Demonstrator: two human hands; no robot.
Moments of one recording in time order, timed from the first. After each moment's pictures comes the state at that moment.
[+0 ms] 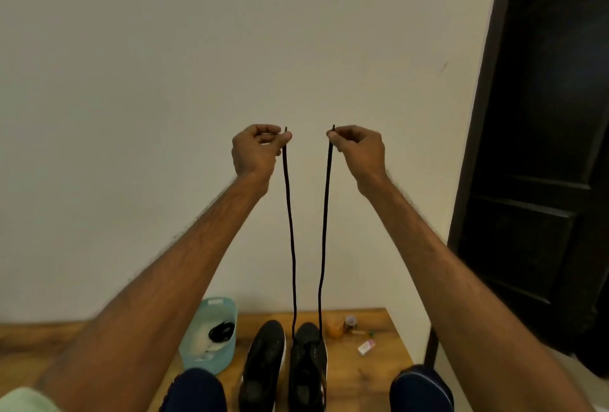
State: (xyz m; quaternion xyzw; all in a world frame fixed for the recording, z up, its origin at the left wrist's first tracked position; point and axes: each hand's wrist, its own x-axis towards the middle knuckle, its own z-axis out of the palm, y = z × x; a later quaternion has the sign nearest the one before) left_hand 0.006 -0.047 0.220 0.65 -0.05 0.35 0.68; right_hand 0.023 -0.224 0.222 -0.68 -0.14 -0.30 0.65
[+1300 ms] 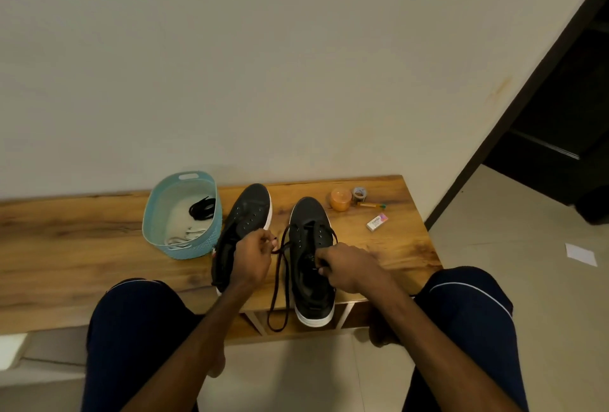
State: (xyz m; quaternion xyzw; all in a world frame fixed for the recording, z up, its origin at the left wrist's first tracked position) left_hand 0.044 -0.020 -0.252 0.90 0.09 0.04 0.43; right_hand 0.048 -0.226 -0.204 -0.94 -0.18 0.26 0.14
